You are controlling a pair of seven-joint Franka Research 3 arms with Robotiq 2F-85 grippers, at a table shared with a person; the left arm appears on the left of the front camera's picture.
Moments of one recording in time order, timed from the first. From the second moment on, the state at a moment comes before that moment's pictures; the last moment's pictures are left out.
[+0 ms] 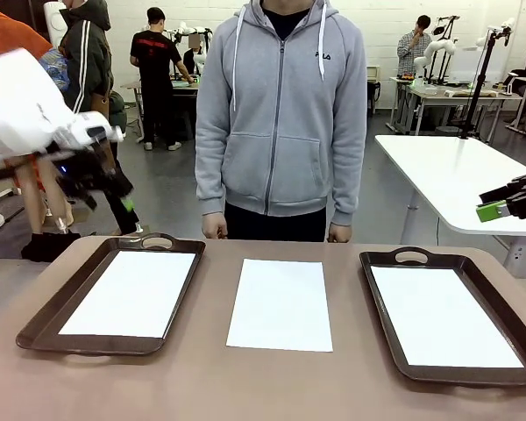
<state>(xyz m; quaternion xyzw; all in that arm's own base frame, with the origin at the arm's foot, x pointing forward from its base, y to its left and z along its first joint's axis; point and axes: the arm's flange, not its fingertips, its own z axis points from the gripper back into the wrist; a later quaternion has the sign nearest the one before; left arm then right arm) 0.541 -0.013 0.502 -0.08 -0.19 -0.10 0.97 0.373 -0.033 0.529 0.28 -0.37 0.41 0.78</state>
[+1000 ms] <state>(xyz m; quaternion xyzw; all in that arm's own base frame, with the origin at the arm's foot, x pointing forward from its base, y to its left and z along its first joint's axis) 0.392 -0.005 0.568 -0.18 -0.42 -0.27 0.85 0.373 -0.034 0.529 0.28 -0.37 0.41 0.78</state>
